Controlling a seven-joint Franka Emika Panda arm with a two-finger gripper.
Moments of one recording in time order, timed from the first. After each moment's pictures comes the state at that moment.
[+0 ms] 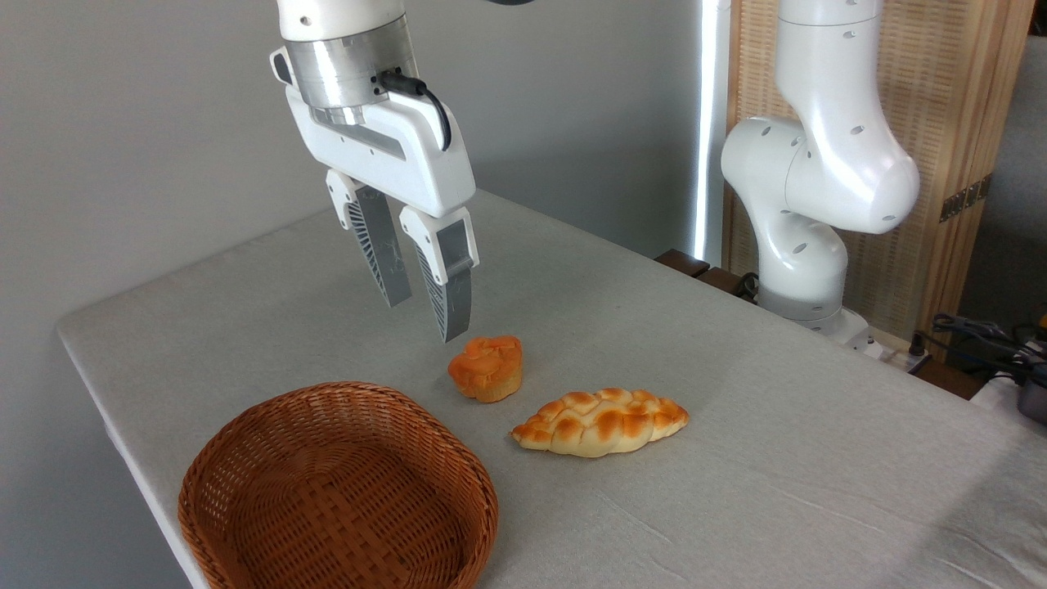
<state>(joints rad) -0.03 0.02 -0.03 -1.63 0.00 1.62 0.71</state>
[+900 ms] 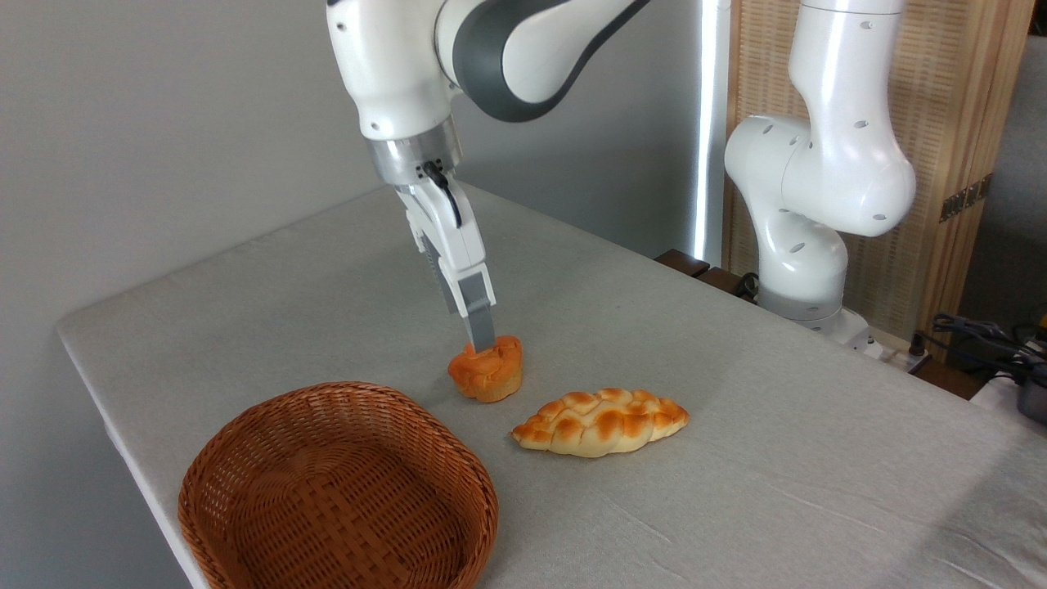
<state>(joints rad) -0.13 -0.17 -0.14 -2.15 -0.05 1.89 0.82</state>
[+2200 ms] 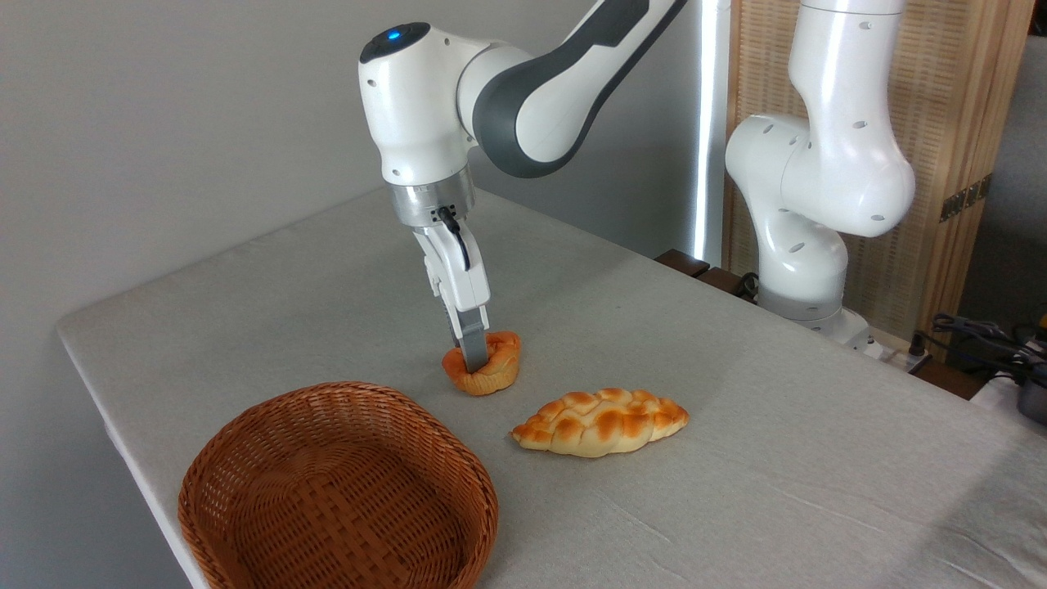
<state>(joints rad) -0.15 -0.17 -0.15 -2.30 -0.05 2.11 0.82</state>
